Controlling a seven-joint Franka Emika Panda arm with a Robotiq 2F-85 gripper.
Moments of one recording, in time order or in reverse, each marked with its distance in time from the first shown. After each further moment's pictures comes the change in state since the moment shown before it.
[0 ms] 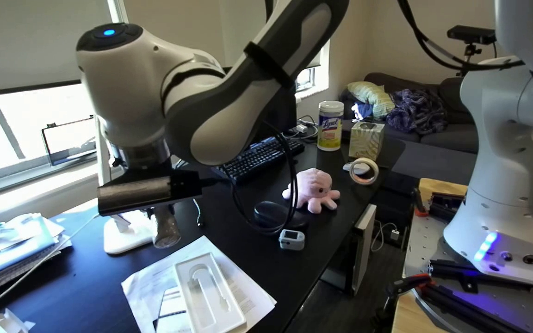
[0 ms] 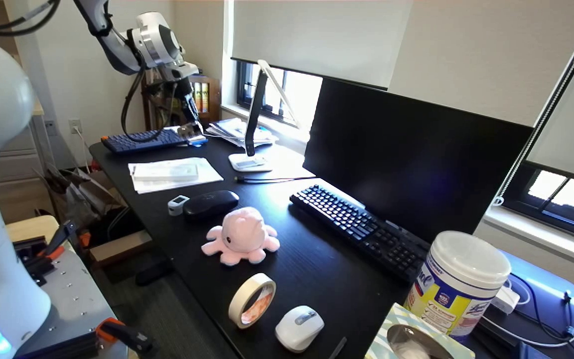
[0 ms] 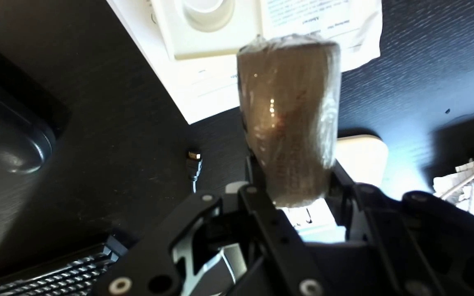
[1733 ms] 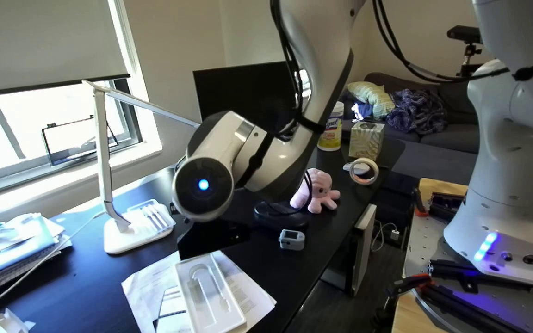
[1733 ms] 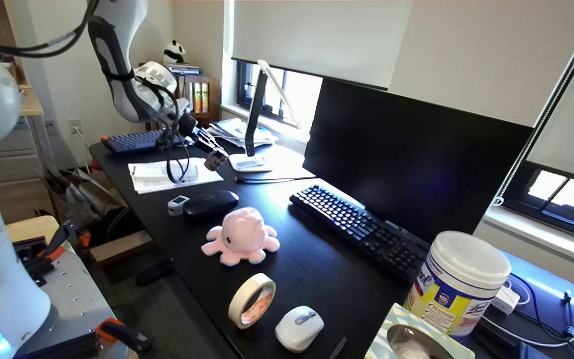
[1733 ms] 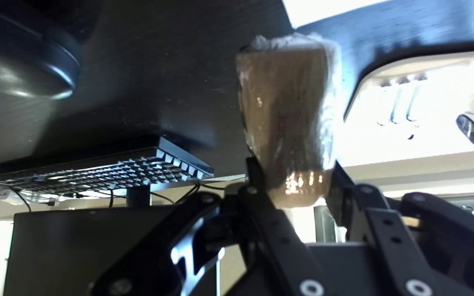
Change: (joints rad) arm -0.241 0.068 0.263 -0.173 -0.986 -0.195 0.808
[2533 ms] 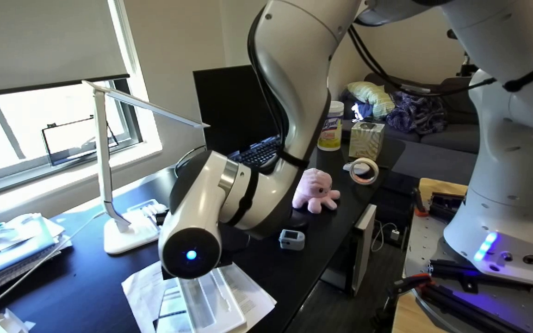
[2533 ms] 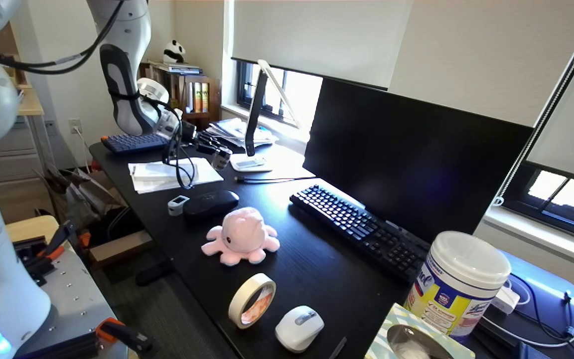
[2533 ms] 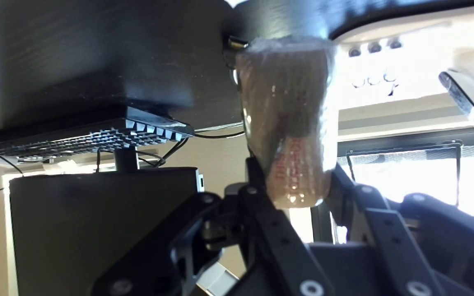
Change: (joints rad) arm -0.036 0.180 0.122 0.162 -0.196 -0.270 0.178
